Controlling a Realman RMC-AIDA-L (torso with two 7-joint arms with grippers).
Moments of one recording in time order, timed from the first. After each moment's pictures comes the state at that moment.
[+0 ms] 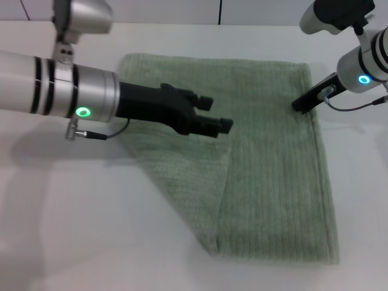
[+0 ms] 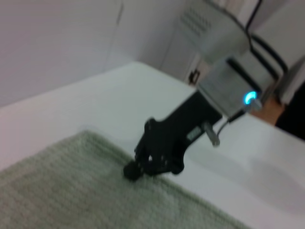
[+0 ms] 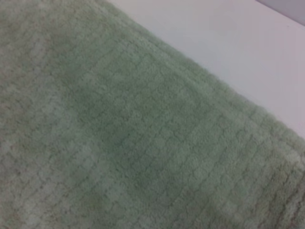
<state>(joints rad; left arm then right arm) -0.59 -2.05 1.28 0.87 1.81 1.31 -1.88 0.99 2.01 -1.21 -0.44 0.57 0.94 -0.78</state>
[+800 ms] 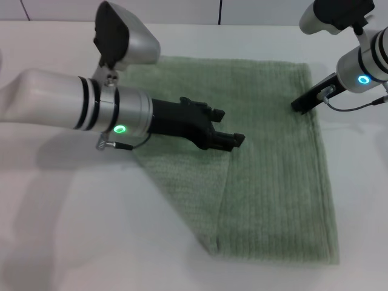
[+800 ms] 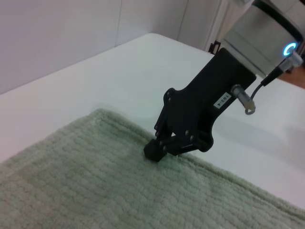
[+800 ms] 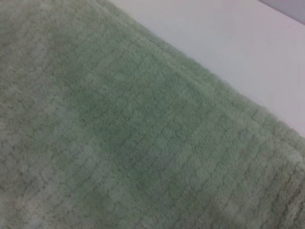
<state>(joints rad) -0.64 -2.07 1.47 0.75 1.76 1.06 -1.78 1.00 2.01 -1.21 -0.44 0.57 0.94 -0.78</state>
